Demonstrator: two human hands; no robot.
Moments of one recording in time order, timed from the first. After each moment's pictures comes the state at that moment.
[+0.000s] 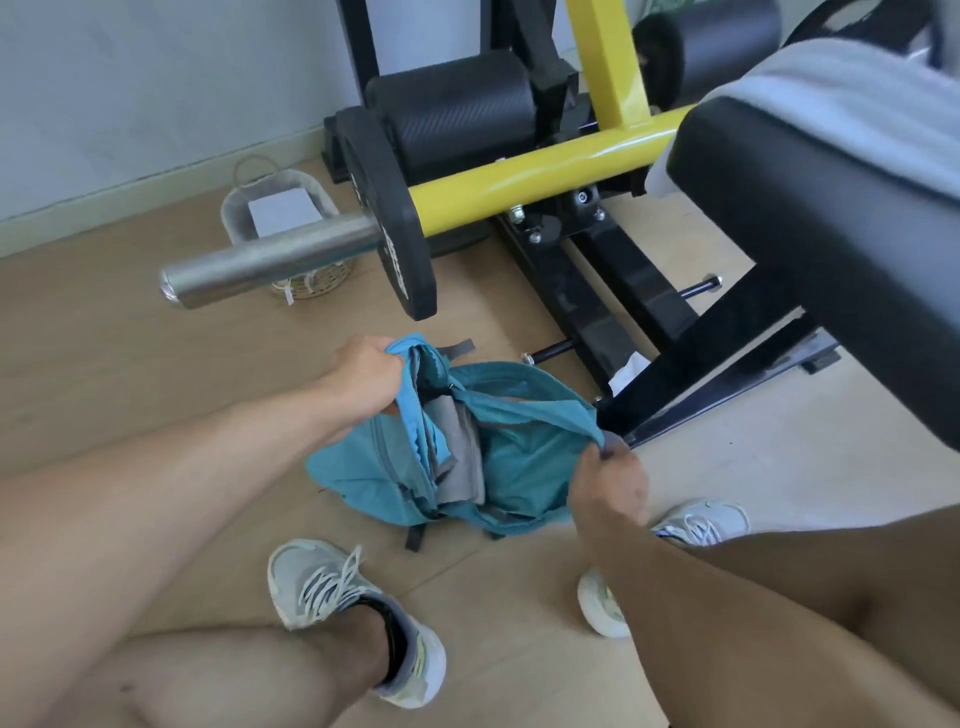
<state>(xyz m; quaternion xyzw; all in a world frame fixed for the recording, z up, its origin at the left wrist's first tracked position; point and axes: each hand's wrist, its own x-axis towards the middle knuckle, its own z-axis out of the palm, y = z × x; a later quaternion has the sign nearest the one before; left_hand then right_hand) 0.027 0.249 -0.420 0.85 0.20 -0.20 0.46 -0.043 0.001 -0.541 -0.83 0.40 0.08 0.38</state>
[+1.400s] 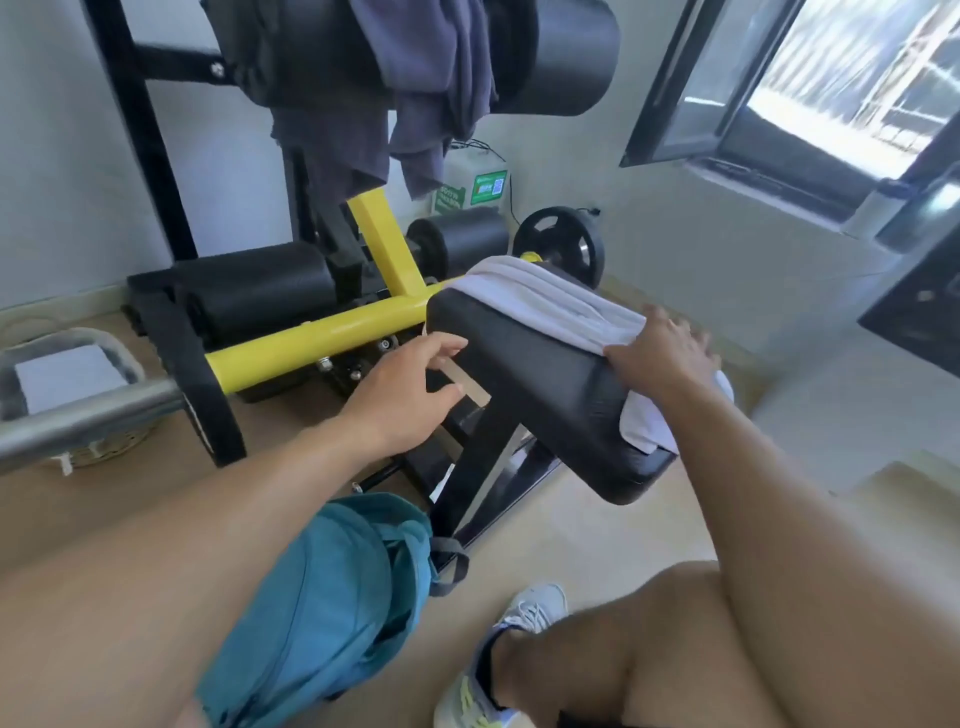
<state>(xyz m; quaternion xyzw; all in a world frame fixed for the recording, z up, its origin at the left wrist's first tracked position) 0.058 0.062 -0.303 0.86 -0.23 -0.04 0.45 0.021 -0.203 -0.238 -0.93 0.34 -0.05 0.09</state>
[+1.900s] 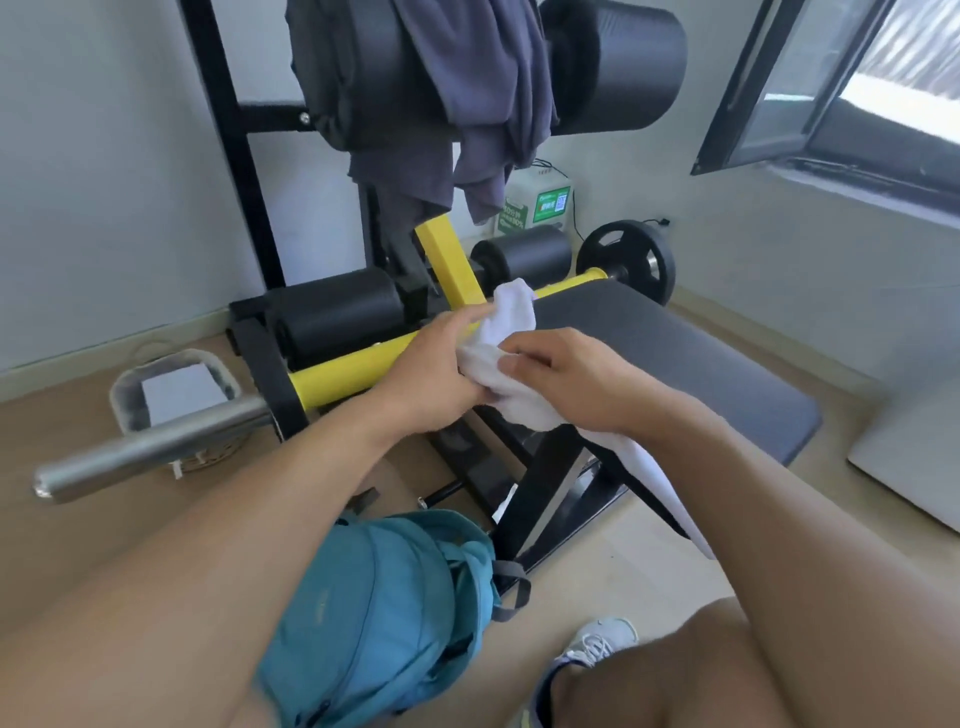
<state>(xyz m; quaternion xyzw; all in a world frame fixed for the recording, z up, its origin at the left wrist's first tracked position) 0.068 0.082 -0.256 0.87 -0.22 -0.05 0.45 0.025 -0.095 -0.222 -0.95 -0.10 0.04 0.29</state>
